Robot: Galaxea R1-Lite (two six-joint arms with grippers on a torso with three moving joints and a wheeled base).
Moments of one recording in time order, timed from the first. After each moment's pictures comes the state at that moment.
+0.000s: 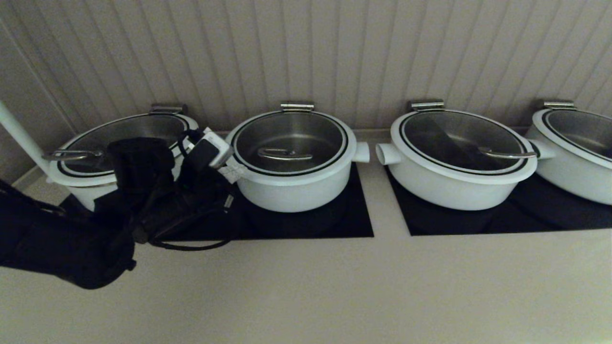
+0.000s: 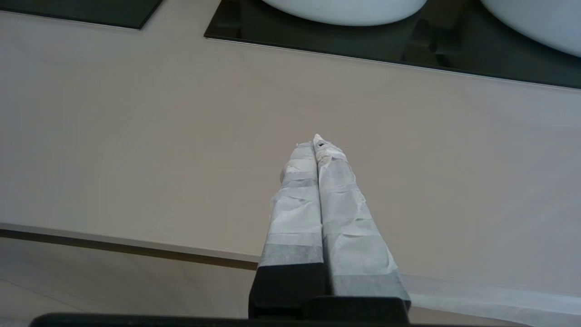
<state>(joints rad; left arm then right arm) -0.31 1.78 -0.73 -0.92 -0.11 0.44 0.00 0.00 -0.04 0.09 0.07 -0.12</state>
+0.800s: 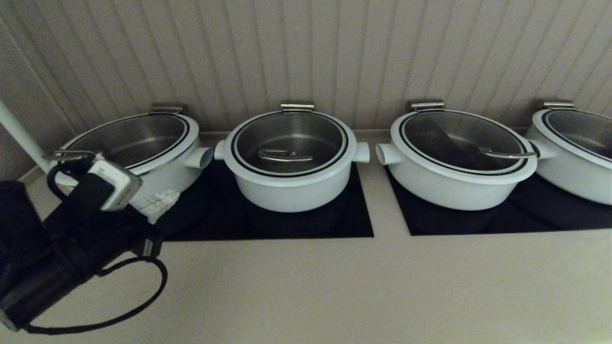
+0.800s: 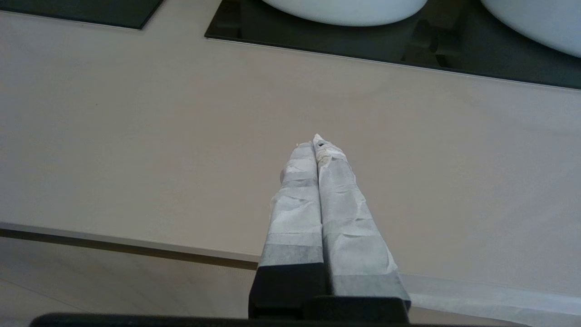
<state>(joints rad) -0.19 1.36 -0.34 -0.92 -0.08 0.43 0.00 0.00 -0.04 0.09 0.07 -0.12</state>
